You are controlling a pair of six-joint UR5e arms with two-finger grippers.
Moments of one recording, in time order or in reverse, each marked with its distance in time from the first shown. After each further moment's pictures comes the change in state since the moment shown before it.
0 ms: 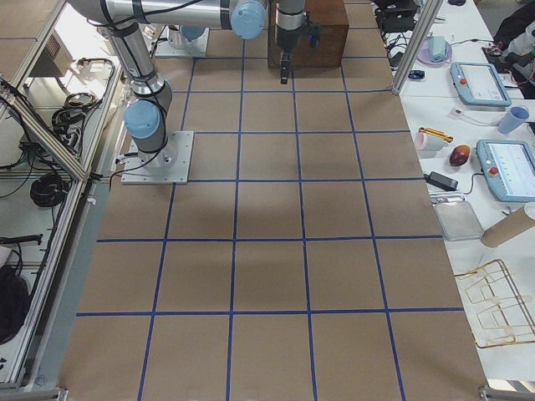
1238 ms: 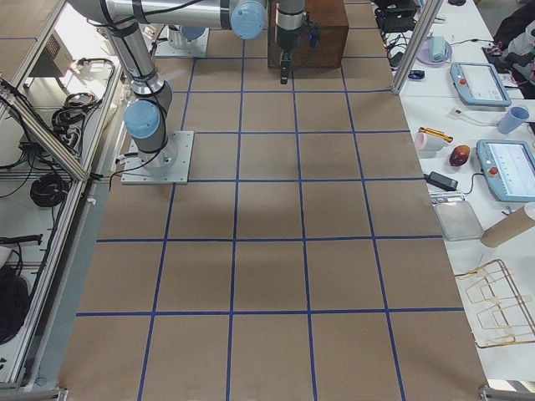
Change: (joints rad) left arm 0.002 0.049 0.015 -0.041 0.000 0.000; right arm 0.000 0.000 0.000 0.000 0.000 0.000
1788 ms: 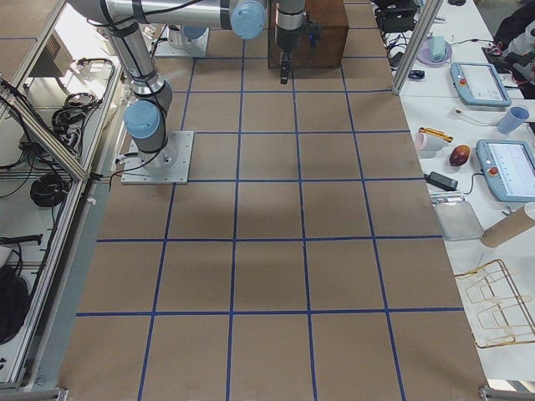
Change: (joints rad) left arm 0.059 -0.019 0.125 -0.077 0.013 0.073; right arm 0.000 0.000 0.000 0.000 0.000 0.000
